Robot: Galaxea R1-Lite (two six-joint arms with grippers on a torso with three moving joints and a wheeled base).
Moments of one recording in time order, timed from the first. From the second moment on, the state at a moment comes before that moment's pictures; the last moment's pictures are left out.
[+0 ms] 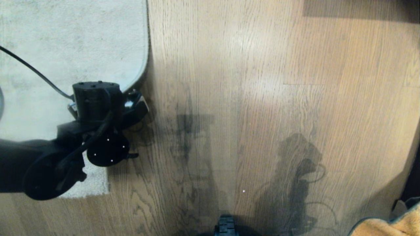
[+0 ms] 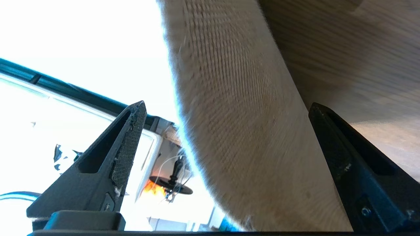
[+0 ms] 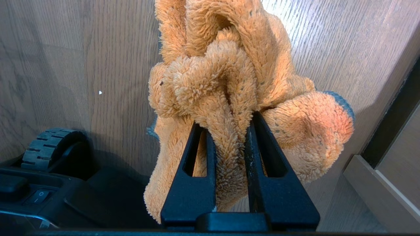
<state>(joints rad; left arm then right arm) -0.46 1.67 -0.81 -0.66 1.16 1.20 0.00 0.00 0.00 0.01 0.07 -0.13</state>
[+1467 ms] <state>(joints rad) -0.46 1.82 -0.39 -1.27 1.19 1.20 0.00 0.00 0.00 0.01 0.07 -0.13</state>
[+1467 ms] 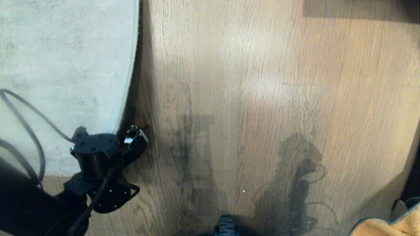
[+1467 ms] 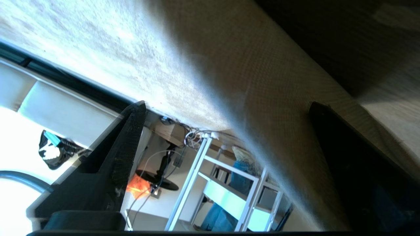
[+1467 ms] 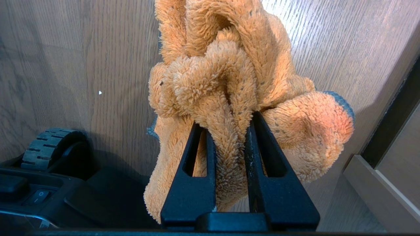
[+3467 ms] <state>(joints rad) -0.43 1.58 -0.32 -1.36 1.21 1.21 0.00 0.00 0.00 0.01 0.07 -0.13</state>
